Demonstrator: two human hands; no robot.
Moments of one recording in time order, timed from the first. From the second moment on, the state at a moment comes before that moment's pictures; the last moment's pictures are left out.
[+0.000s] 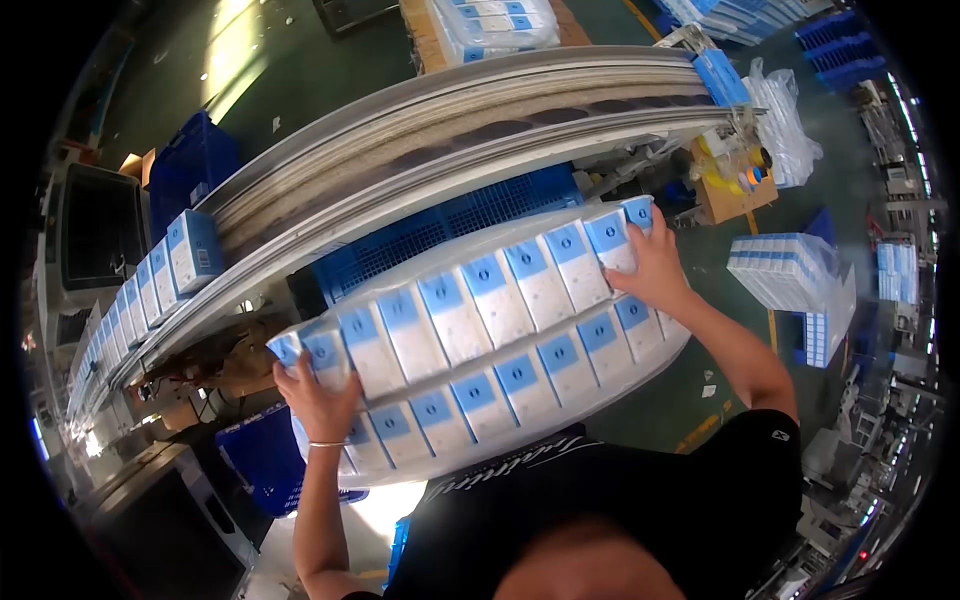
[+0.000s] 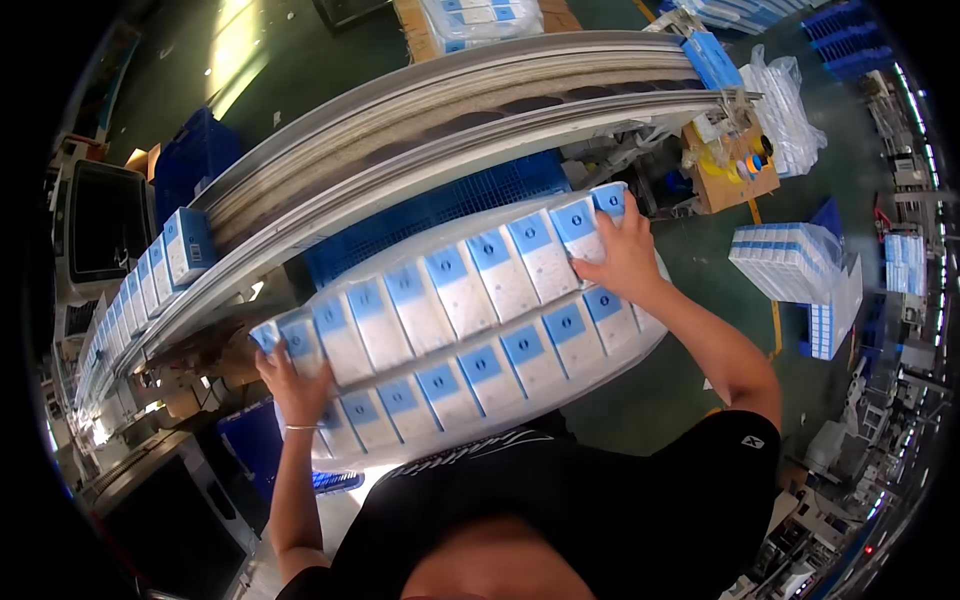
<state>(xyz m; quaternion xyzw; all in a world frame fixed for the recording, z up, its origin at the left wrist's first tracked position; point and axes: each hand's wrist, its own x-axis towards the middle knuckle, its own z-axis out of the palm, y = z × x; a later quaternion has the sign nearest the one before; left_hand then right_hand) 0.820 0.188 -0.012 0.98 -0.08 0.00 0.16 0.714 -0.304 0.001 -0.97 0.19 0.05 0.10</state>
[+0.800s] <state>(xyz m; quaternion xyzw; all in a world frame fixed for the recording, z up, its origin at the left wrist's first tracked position) 0.966 0.257 -0.035 0.67 0.28 -0.60 0.33 0.780 -0.420 -0.008 -0.62 0.46 0.44 0.45</state>
